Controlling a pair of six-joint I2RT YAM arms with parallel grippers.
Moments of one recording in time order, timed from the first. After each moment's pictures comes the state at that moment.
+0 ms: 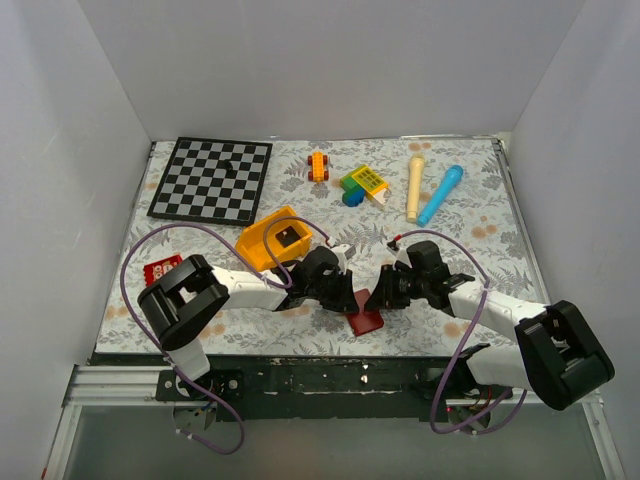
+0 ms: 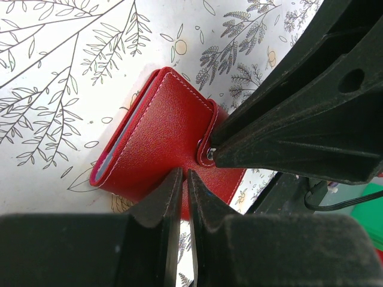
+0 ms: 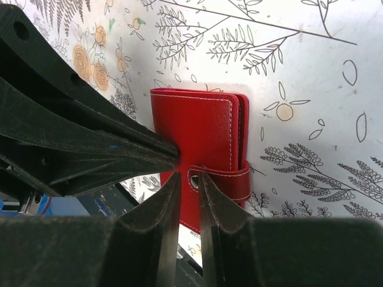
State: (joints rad) left arm -0.95 1.71 0.78 0.21 0.28 -0.69; right arm 0.52 1.23 0.43 -0.05 -0.53 0.58
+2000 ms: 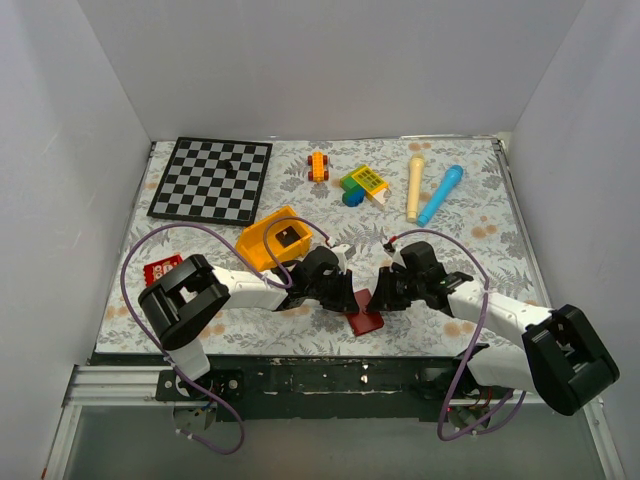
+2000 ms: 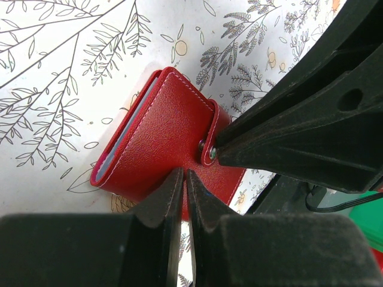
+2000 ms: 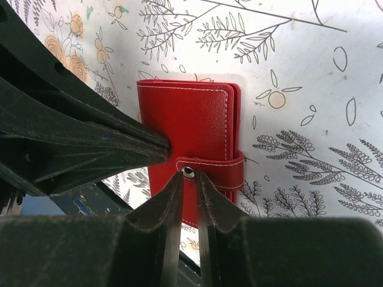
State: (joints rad) left arm -0.95 1.71 0.78 0.21 0.28 -0.69; right arm 0.59 1.20 0.46 -0.16 -0.41 0.54
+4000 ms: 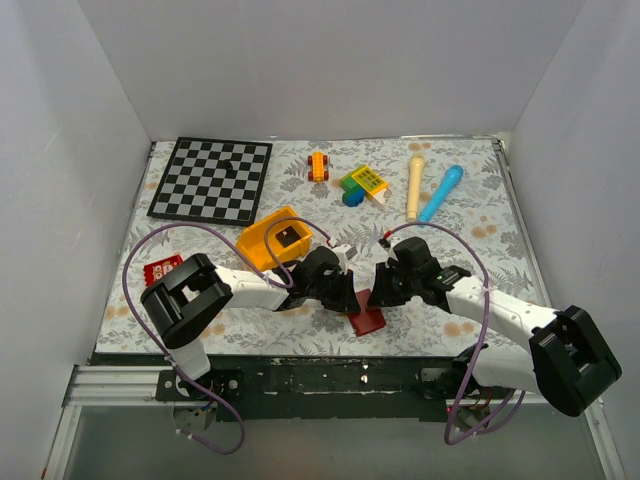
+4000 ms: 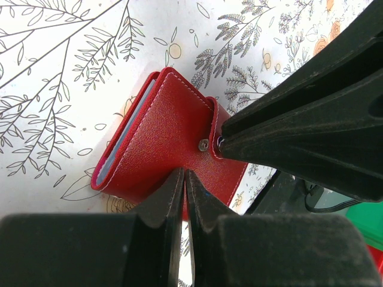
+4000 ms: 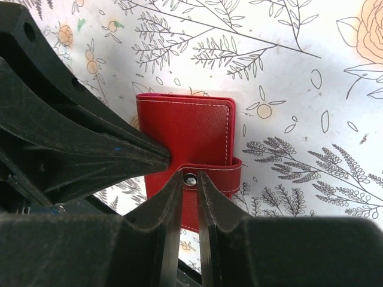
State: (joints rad) left arm -0.95 1.73 0.78 0.24 0.30 -0.69; right arm 0.64 1.19 0.55 -0.27 -0.27 0.49
